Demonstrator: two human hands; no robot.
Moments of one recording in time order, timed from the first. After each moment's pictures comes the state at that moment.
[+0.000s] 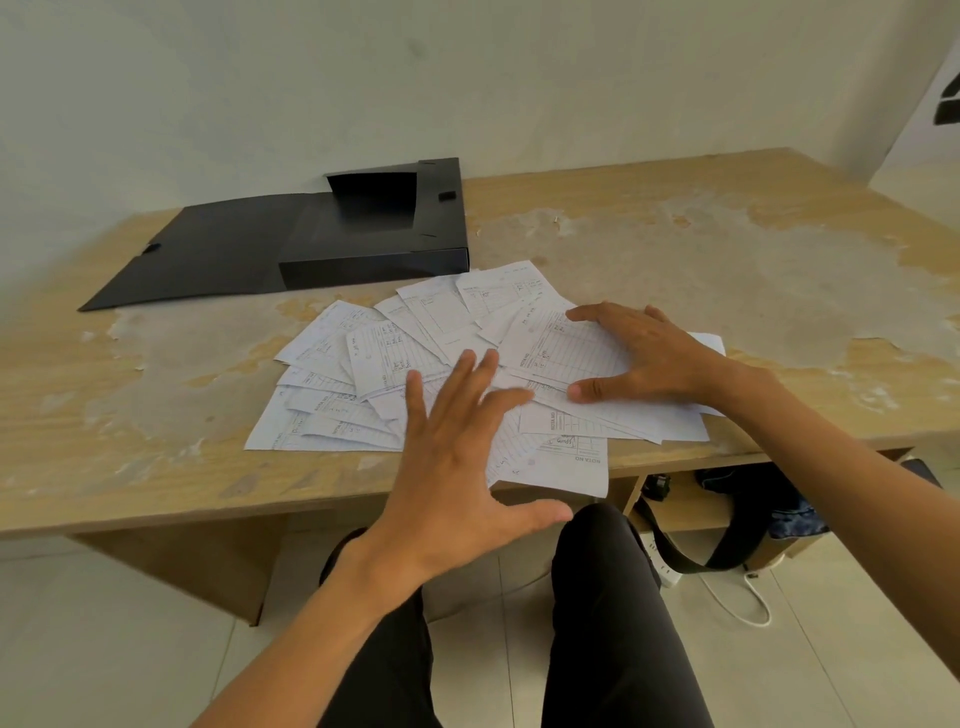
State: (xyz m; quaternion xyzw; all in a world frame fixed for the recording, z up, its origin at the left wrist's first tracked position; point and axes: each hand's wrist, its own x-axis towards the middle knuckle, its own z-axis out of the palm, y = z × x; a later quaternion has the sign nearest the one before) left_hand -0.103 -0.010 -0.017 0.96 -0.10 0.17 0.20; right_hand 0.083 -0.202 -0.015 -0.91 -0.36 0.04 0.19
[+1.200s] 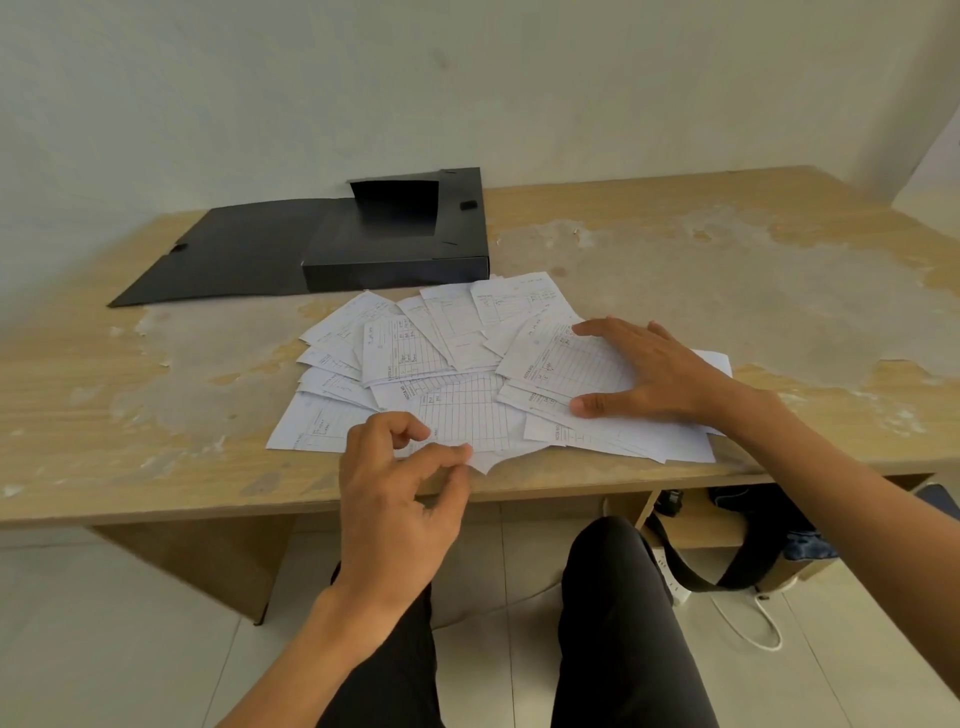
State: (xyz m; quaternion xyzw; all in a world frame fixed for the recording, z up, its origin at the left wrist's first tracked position) left_hand -0.129 0.023 -0.041 0.89 0.04 0.36 0.27; right_hand 0.074 -0.189 -0.013 -0.91 -0.36 0.04 0.18
